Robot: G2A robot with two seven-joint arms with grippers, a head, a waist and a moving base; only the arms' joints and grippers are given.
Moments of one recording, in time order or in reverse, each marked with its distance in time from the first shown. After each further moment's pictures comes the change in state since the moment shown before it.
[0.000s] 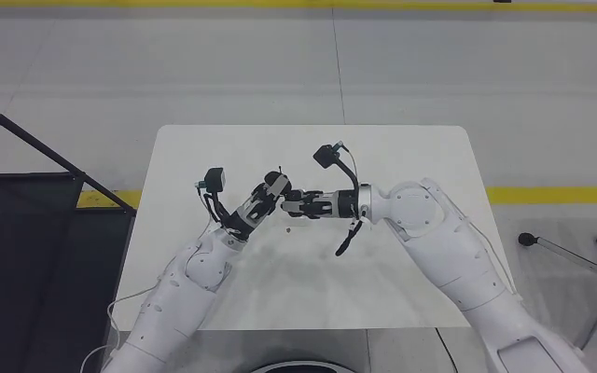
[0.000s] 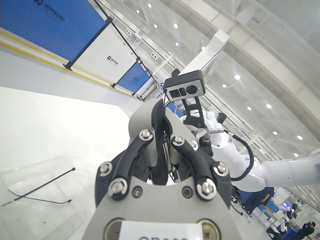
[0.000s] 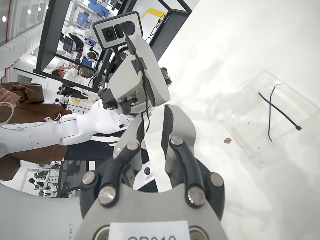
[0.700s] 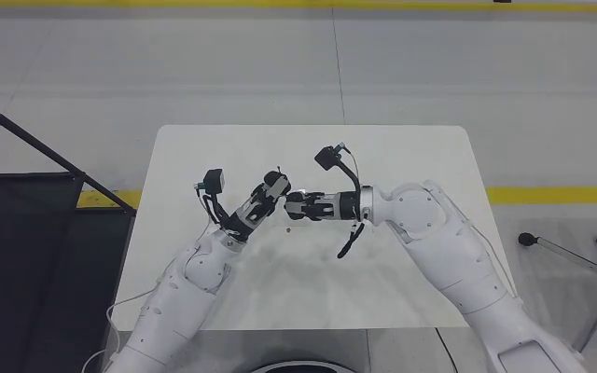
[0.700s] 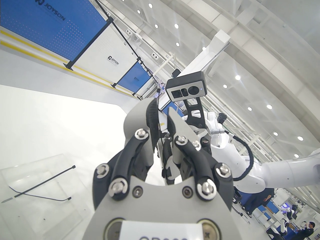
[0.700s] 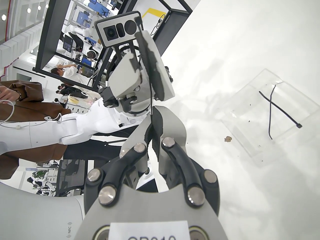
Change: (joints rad) left arm 0.020 -0.010 -0.027 -0.011 -0.001 0.000 -0.025; right arm -0.025 0.005 0.027 -0.029 -0.019 -0.007 0.016
